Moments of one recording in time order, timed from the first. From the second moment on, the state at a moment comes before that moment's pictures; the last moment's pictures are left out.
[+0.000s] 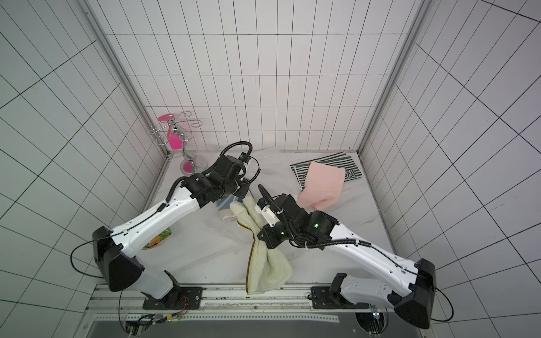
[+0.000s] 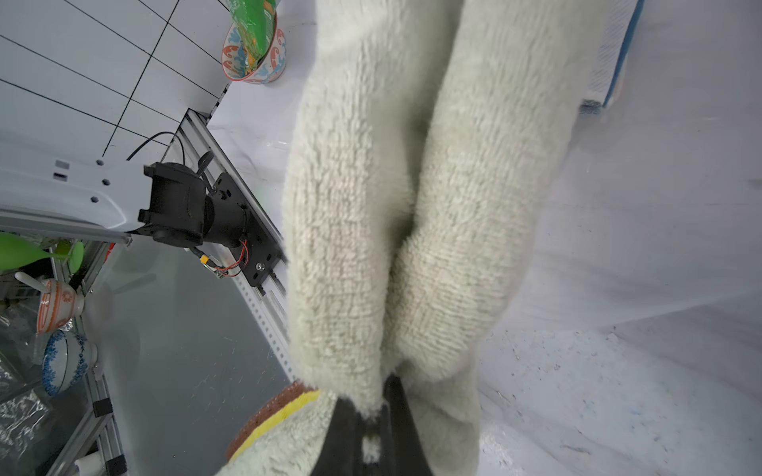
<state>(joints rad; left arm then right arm) -0.72 1.52 1.50 -0.75 -0.19 -0.14 0.91 1.17 1.02 -0.70 -0.28 0.39</state>
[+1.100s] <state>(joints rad) -0.80 1.39 1.38 -0.71 -0.13 -0.18 0.77 1.59 1.24 -0.48 -0.40 0.35</state>
